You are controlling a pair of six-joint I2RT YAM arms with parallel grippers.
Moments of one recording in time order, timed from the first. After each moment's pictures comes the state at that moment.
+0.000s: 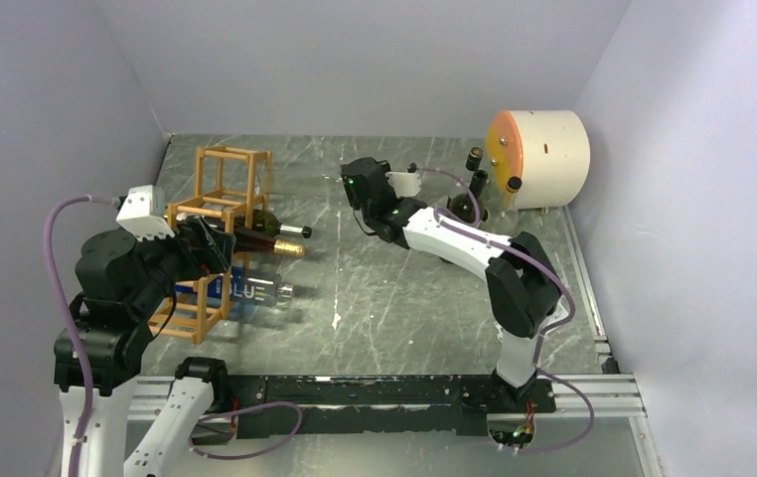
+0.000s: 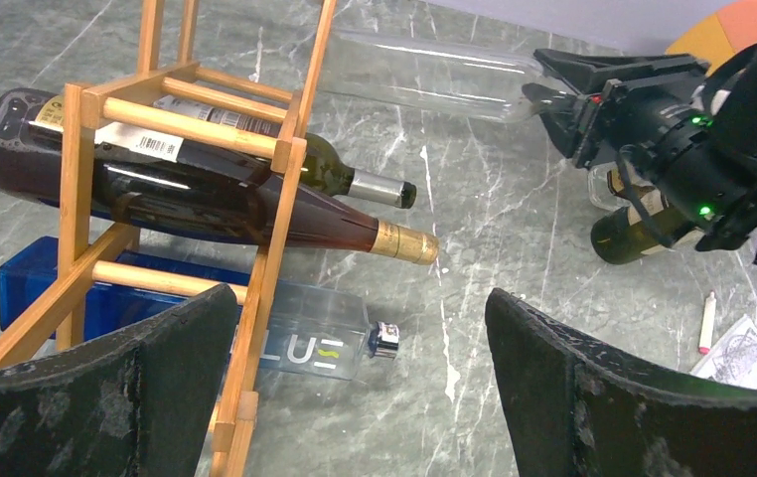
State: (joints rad) left arm -0.11 0.58 1.16 -0.88 0.06 -0.33; right arm 0.79 1.85 1.40 -0.01 0.58 1.69
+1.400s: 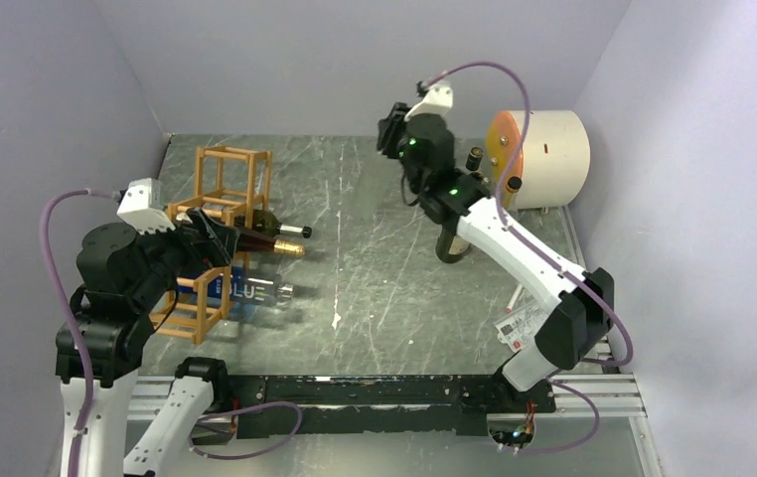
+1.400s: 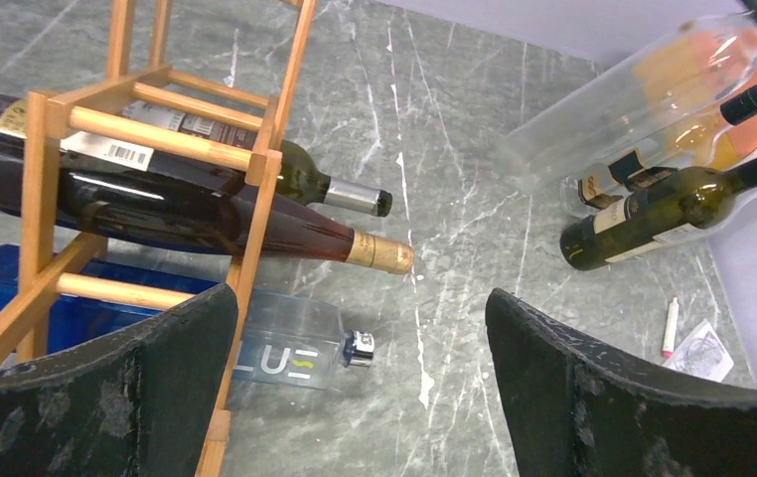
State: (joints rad) left arm -0.11 0.62 1.17 -0.86 0.08 -0.37; right arm 0.72 1.57 1.49 0.00 0.50 0.39
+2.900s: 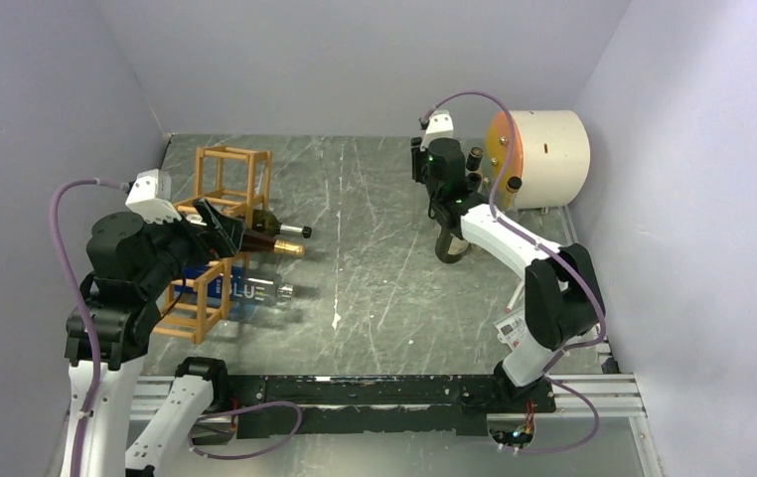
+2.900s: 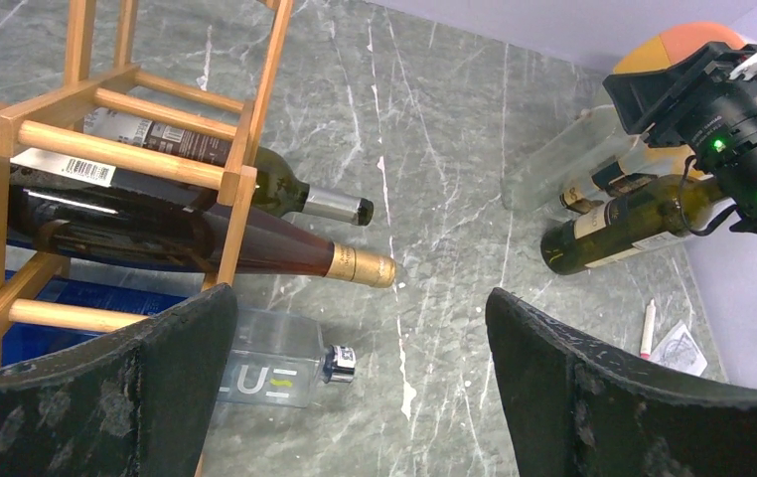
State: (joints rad) left arm -0.11 0.66 1.13 -0.78 0.12 -0.41; right arm 0.47 1.66 1.19 0.24 0.33 -0.02
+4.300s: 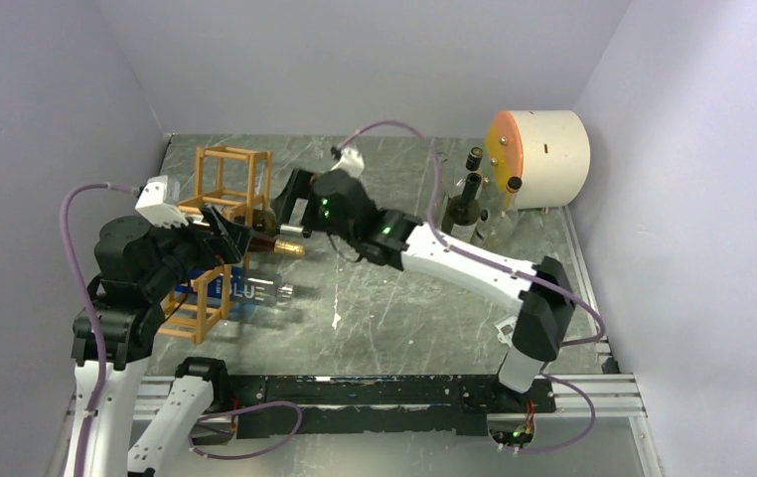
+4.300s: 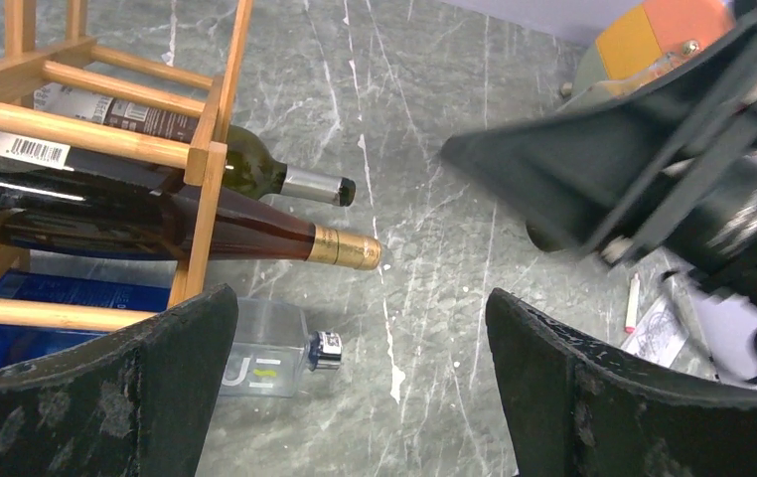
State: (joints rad) left arm -0.11 0.64 1.08 -0.76 0.18 -0.42; right arm 1.00 1.68 1.55 -0.19 0.32 0.77
